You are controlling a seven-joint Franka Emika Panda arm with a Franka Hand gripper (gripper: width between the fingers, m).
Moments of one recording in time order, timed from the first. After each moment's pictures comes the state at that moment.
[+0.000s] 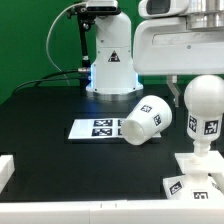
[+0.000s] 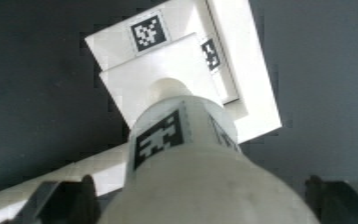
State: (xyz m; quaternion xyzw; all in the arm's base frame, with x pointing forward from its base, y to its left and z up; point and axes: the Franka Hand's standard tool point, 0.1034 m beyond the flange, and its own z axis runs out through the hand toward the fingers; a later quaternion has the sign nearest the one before) arm 0.615 0.103 0.142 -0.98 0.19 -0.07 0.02
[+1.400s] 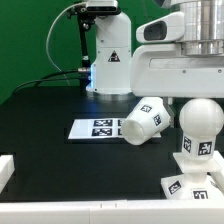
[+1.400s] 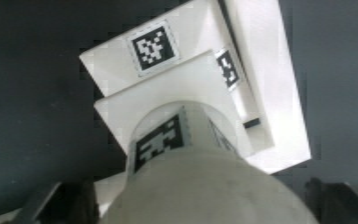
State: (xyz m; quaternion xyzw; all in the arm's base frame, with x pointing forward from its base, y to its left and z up) arm 0.611 0.099 0.111 -0.98 0.18 -0.07 0.02
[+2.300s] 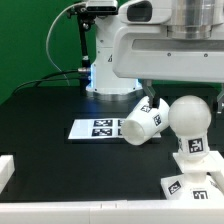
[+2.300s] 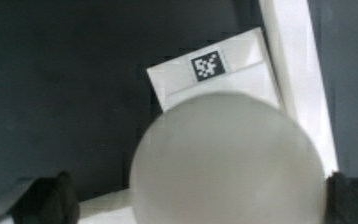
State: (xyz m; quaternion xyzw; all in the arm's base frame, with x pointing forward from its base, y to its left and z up) arm 0.616 0.073 0.136 -0.99 0.16 0.05 0.01
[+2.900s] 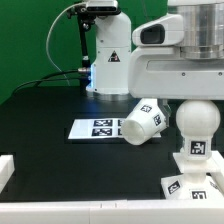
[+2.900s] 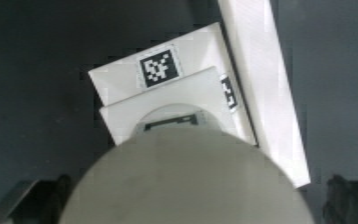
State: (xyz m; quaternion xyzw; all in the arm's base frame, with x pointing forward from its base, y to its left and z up) arm 0.615 0.098 0.114 -0.99 0.17 0.01 0.03
